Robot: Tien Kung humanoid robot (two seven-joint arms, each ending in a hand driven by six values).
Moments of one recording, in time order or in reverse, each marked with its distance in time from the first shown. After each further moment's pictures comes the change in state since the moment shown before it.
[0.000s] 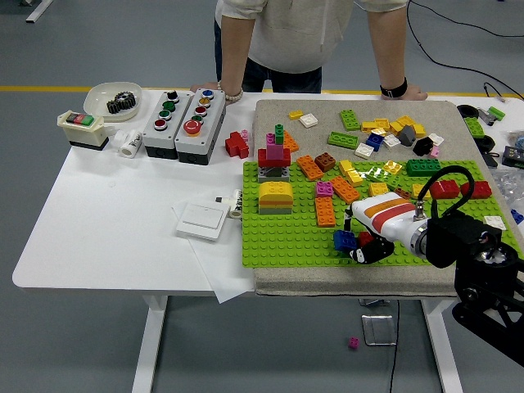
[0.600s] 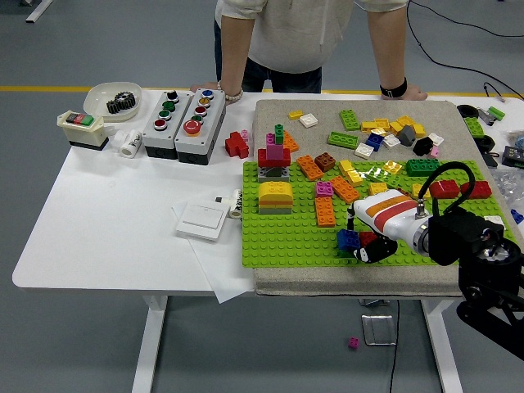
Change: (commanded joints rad) left arm -0.003 0.002 0.004 0.000 -0.006 0.000 -0.003; right arm 0.034 -0.026 -0.043 0.007 -0.009 0.013 0.005
